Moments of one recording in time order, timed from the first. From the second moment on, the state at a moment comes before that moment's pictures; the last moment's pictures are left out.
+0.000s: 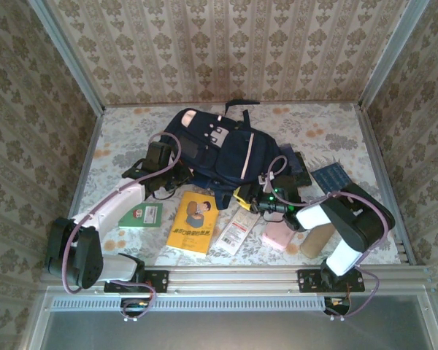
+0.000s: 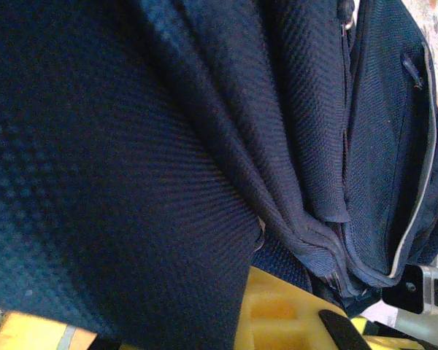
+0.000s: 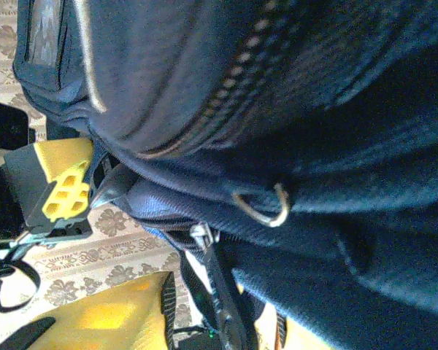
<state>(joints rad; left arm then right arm) -0.44 1.33 0.87 -0.40 0.25 -0.87 0.52 1.63 0.41 0.83 -0.55 1.32</state>
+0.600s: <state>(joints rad) -0.44 1.33 0.86 -0.40 0.26 -0.87 0.49 1.47 0.40 0.61 -0.55 1.23</state>
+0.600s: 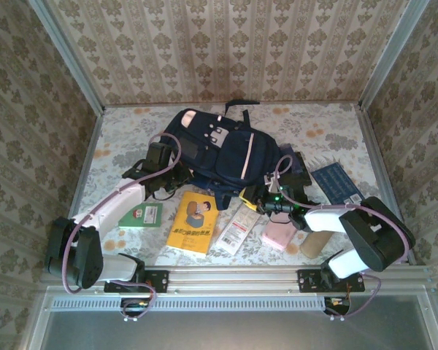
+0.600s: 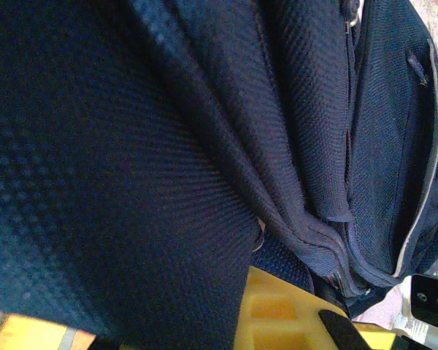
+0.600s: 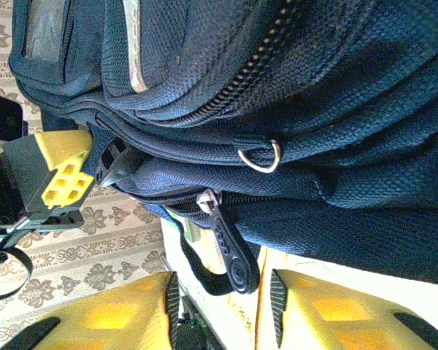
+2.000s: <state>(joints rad) -0.44 1.33 0.85 -0.39 0.25 -0.87 0.49 1.56 0.44 0.67 -0.55 1.25</state>
